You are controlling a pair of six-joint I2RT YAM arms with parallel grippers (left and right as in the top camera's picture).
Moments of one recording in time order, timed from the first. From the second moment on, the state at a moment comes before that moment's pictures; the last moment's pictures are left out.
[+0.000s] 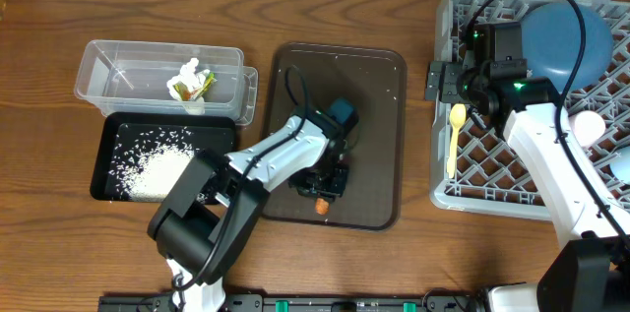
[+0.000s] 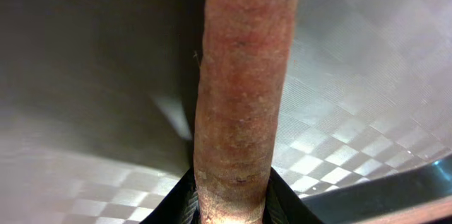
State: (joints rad) left arm -0.65 1.93 1.19 -0.95 0.24 -0.38; right arm 0.14 1.58 1.22 -0.58 0.02 0.20
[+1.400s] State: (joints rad) left arm 0.27 1.52 1.02 -0.87 -0.04 -0.67; right arm 0.14 1.58 1.22 -0.59 0.02 0.20
